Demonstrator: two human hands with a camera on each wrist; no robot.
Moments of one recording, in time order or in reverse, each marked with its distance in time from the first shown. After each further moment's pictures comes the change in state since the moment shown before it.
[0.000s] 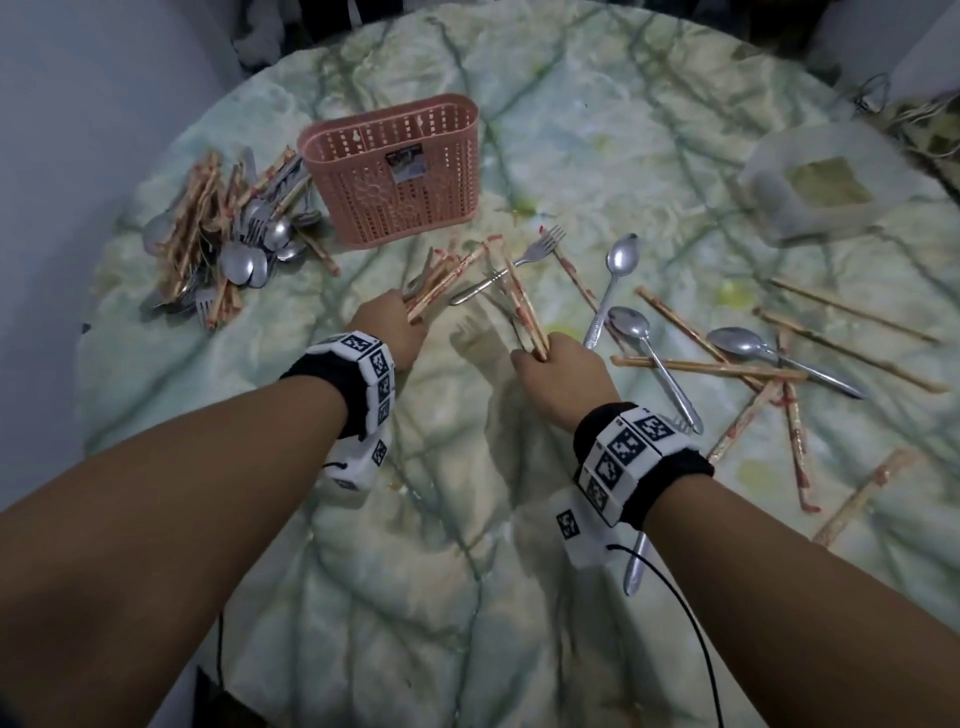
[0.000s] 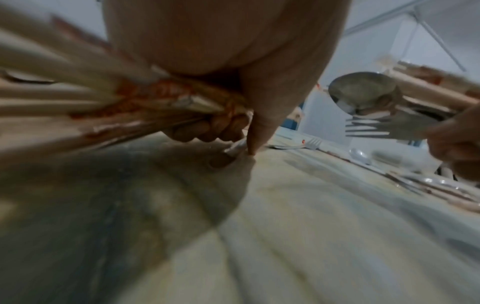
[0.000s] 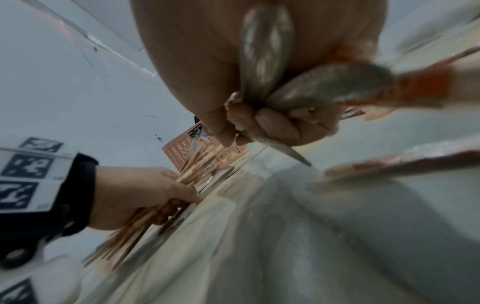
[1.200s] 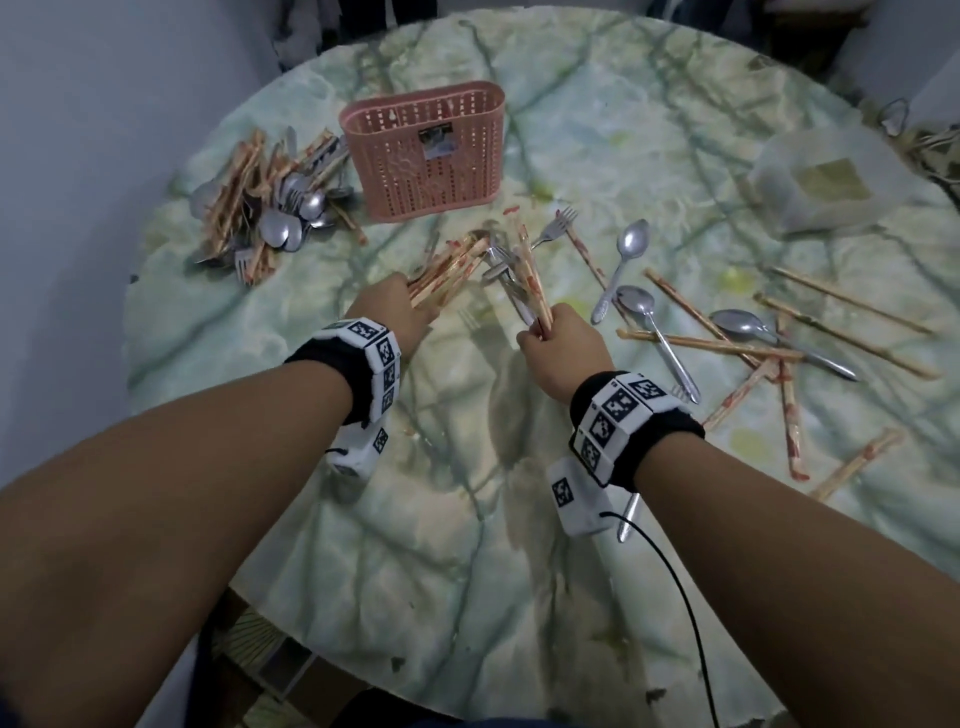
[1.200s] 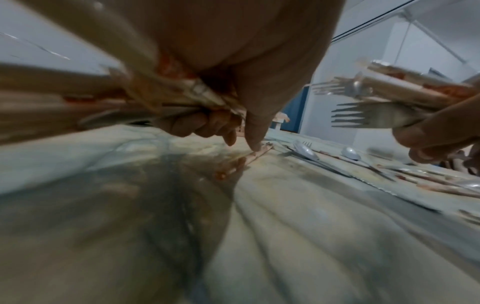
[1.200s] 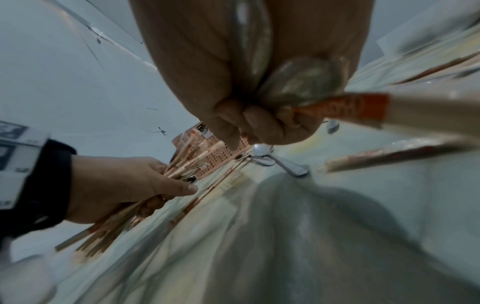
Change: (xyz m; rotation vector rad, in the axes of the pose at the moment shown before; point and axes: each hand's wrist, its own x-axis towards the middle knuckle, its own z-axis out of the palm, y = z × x) left_hand -0.060 -0.010 -0.010 -0.030 0.119 -0.020; right_hand -0.026 -0.001 0.009 0.000 0.053 -0.074
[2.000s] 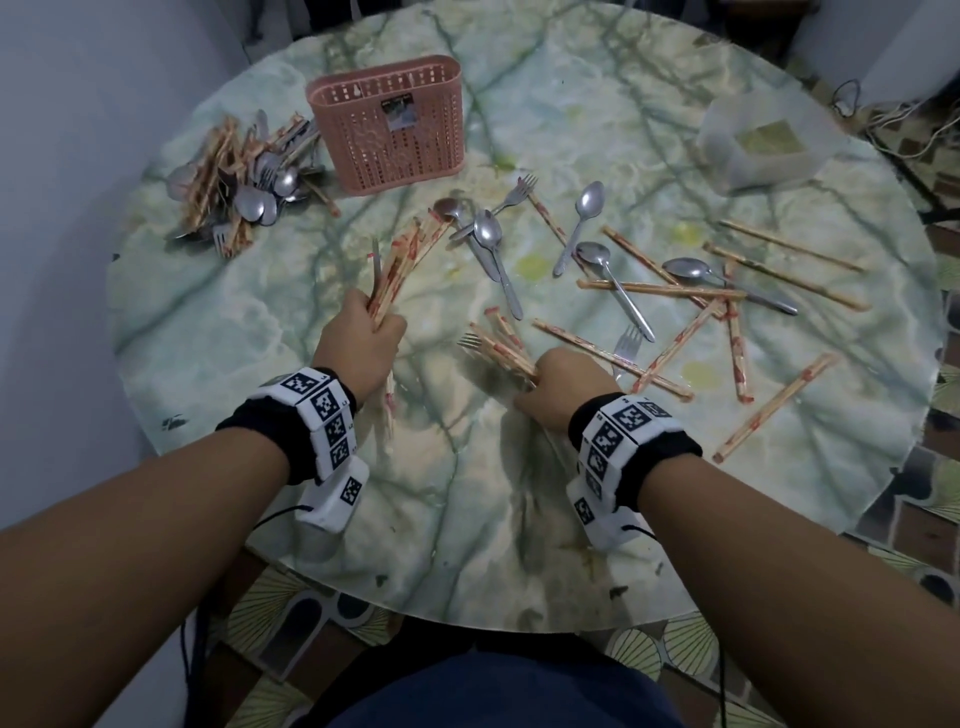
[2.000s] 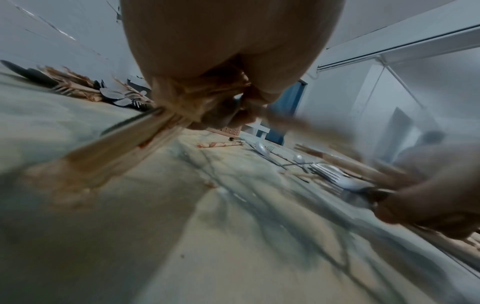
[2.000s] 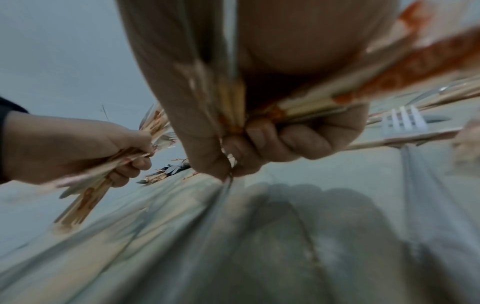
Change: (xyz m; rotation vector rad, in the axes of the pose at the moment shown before) left_hand -0.116 -0.009 0.015 -0.391 0.087 -0.026; right_hand -0.086 0.054 -0.014 -0.424 -0.214 -0.028
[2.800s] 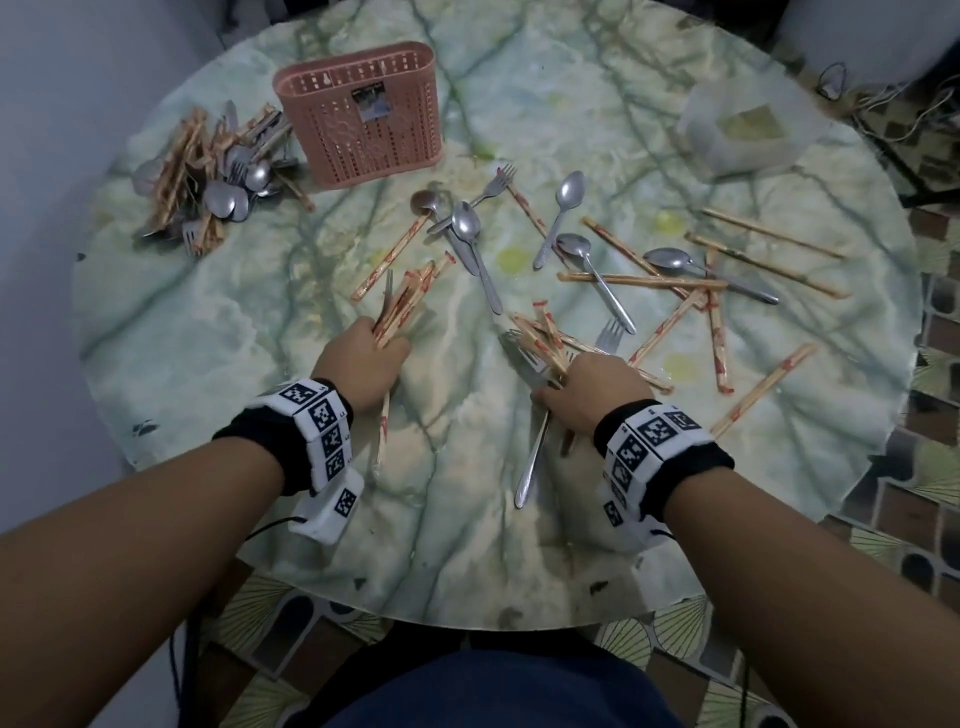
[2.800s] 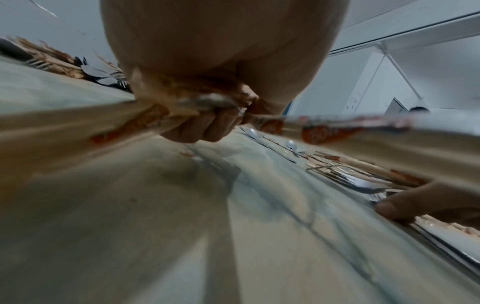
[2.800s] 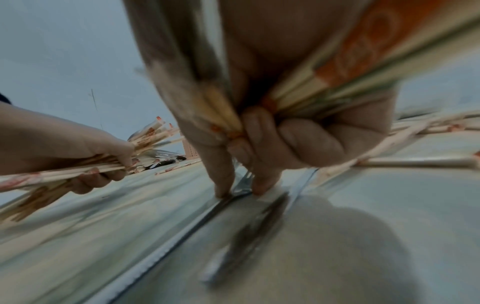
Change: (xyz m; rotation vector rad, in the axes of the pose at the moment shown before) left_hand -0.005 0.001 0.022 0.195 -0.161 -0.036; right_hand -0.005 0.046 -0.007 -0.114 0.029 0.106
